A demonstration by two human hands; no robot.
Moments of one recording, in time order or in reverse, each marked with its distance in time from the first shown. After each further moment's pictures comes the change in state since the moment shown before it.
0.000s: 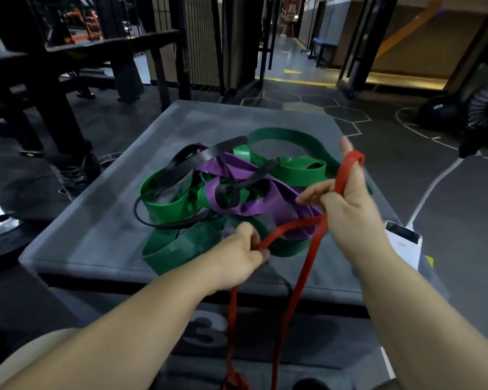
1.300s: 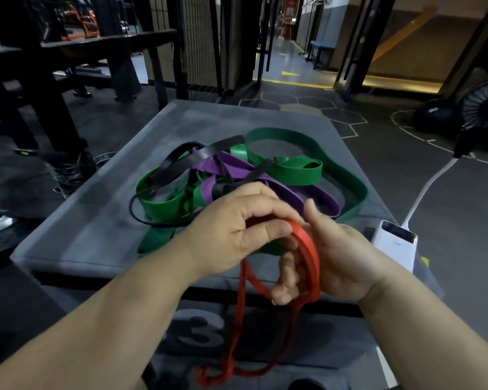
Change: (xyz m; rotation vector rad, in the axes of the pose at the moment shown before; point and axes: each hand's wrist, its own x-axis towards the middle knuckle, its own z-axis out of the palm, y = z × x) left_hand -0.031 0.039 -0.037 -0.120 0.156 0.709; right_hand -0.032 0.000 -0.011 0.642 -0.858 0.676
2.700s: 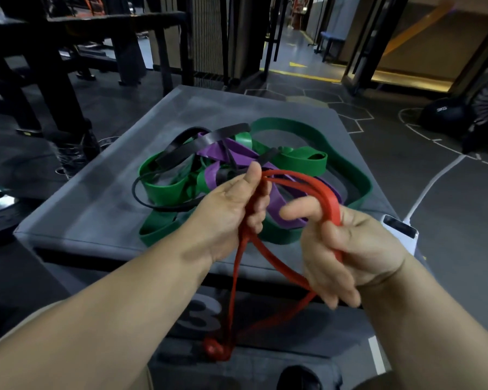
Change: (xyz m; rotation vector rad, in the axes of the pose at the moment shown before) left_hand 0.006 -0.021 0.024 -0.941 0.266 -0.408; right_hand 0.002 -0.006 0.000 -0.020 -0.581 -0.368
